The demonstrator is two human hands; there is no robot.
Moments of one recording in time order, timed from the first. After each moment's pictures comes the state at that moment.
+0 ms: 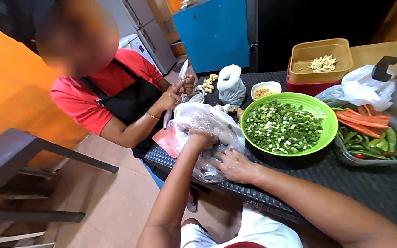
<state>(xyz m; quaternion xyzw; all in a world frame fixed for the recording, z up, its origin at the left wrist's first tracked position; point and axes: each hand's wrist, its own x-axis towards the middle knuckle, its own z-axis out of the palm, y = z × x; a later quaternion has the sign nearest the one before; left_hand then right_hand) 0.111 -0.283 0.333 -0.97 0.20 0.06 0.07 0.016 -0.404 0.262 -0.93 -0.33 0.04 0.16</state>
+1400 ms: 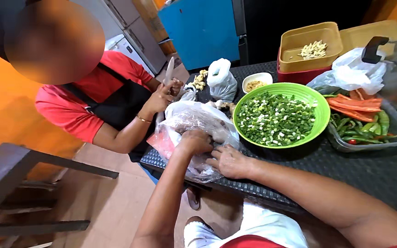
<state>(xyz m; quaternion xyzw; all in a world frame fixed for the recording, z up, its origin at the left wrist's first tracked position) 0.105 -0.284 0.339 -0.94 0.22 0.18 0.15 0.016 -0.406 0.264 -0.93 -0.33 0.05 0.17</state>
